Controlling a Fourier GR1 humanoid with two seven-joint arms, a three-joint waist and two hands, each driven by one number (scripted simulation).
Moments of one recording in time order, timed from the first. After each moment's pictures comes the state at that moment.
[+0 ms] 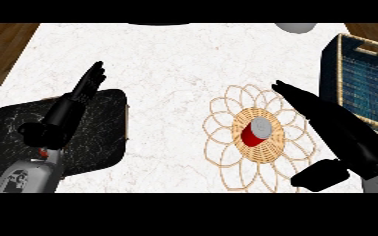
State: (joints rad) left arm -0.16 0.35 -0.11 -1.54 0.09 -0.05 -0.04; right arm -0.20 -0.58 0.28 -1.99 0.33 0.37 0.51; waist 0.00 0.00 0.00
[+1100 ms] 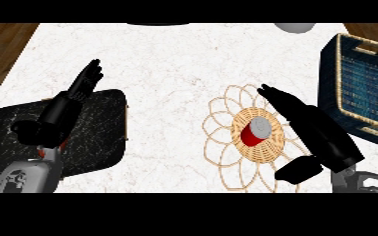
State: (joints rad) left arm -0.17 0.27 -0.01 -1.56 0.02 -0.15 -0.01; right arm -0.14 -0.36 0.23 -1.88 0.60 0.42 0.29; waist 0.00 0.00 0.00
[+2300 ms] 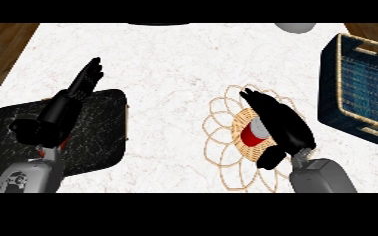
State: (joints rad) left arm -0.17 0.21 0.04 -1.61 -0.04 -0.21 0.04; right arm -0.19 -0.20 0.26 -1.61 0.89 0.38 0.23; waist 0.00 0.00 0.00
